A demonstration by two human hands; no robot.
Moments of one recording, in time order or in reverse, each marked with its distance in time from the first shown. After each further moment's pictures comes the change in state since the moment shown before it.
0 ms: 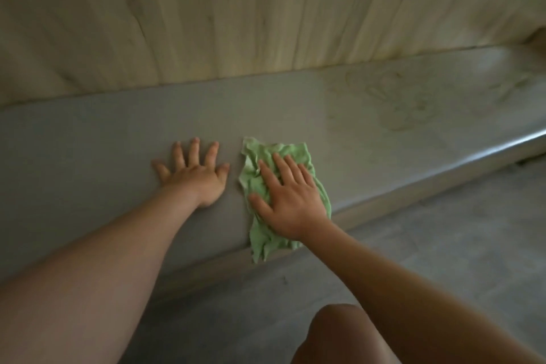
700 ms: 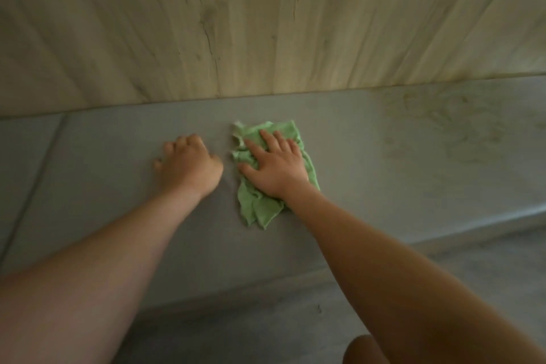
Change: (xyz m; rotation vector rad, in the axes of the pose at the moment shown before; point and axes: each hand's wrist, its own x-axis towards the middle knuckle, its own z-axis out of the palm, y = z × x) left_hand 0.010 -0.079 -0.050 -0.225 0.449 -0.240; right_hand 0.145 -0.094 0.000 0.020 -0.075 -0.120
